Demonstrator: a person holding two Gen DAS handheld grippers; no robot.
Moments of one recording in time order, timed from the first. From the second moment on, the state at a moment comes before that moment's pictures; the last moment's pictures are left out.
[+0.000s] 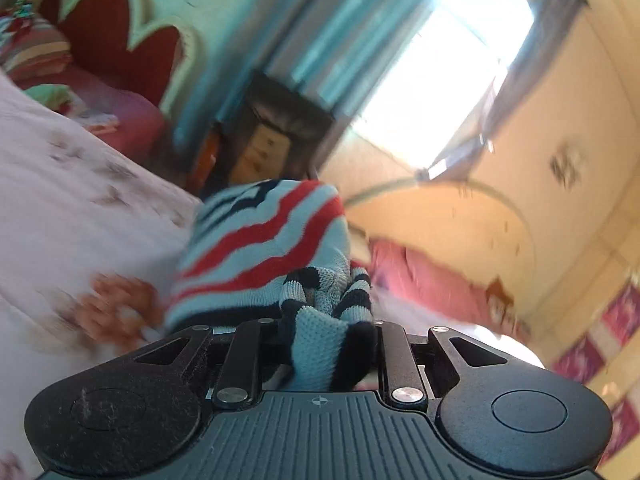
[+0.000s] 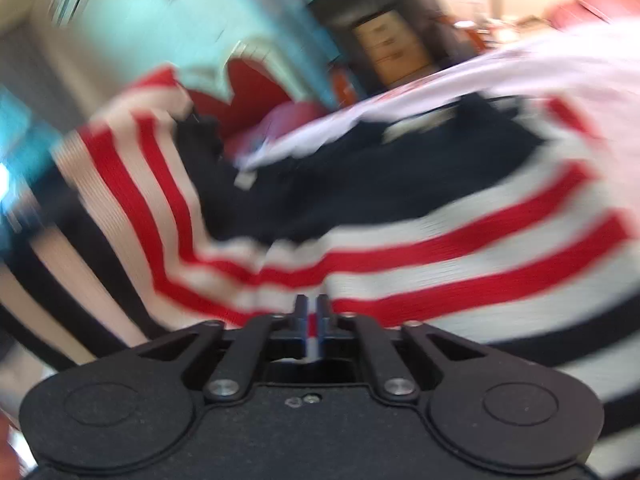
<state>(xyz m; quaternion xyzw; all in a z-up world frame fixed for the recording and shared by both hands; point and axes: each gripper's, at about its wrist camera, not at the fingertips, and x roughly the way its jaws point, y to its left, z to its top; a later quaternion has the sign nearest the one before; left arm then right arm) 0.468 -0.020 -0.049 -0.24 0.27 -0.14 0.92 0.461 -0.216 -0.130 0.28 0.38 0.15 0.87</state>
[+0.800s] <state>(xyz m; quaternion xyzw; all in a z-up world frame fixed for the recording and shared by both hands) 0.422 0.013 -0.093 -0.12 0.34 -0.05 0.93 0.408 -0.319 -0.100 0.42 0.40 0.15 0.80</state>
